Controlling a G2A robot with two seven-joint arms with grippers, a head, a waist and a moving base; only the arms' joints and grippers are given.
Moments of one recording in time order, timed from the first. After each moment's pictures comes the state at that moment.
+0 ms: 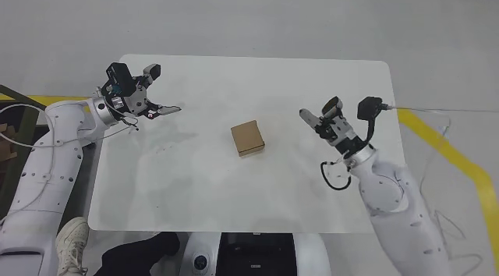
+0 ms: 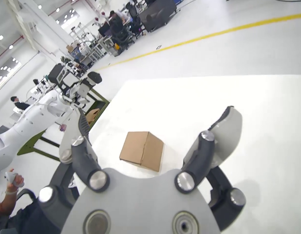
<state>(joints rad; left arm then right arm) 1.13 -0.84 -1.43 -1.31 1.45 -1.01 0.47 -1.47 -1.19 1.34 -1.78 -0.60 -0.39 0.13</state>
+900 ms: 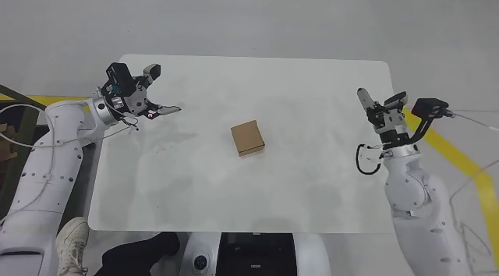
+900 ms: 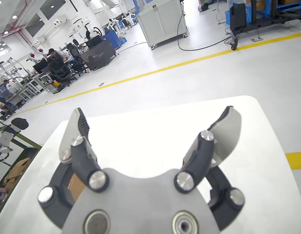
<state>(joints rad) 1.13 -0.84 -1.43 -1.31 1.45 -1.01 0.47 -1.54 -1.19 1.52 -1.80 -0.76 -0.18 -0.06</state>
